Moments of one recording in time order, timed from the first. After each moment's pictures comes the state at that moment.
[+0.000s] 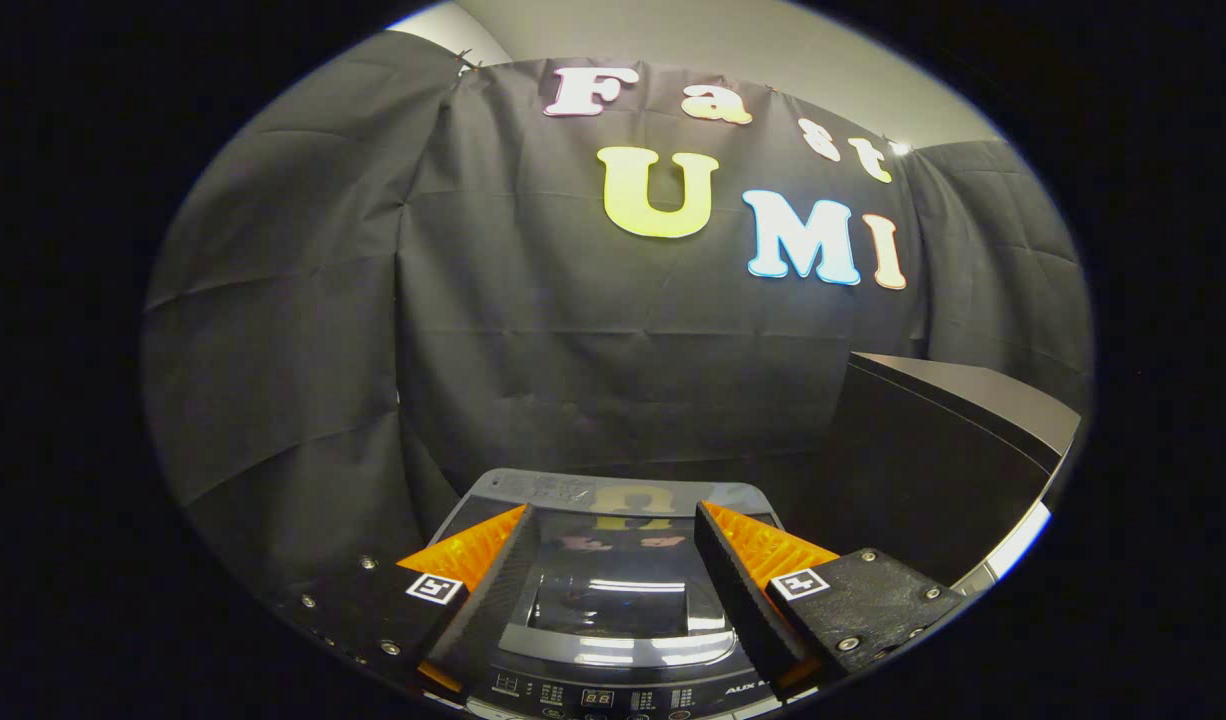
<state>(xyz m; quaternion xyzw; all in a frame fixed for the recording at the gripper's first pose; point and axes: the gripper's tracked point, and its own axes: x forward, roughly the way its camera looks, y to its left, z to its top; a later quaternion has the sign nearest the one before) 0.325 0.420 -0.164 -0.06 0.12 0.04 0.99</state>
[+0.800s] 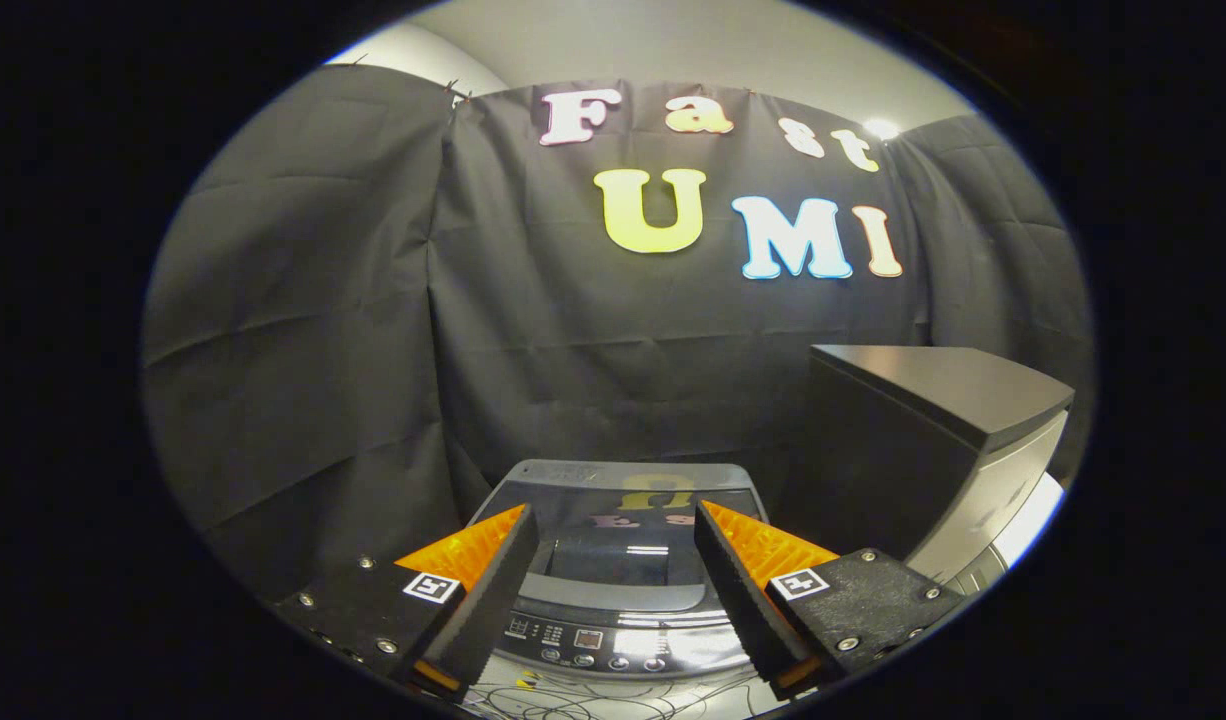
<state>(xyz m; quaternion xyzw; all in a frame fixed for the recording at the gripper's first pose) 0.223 0.366 -0.122 -0.01 0.11 0.08 0.99</state>
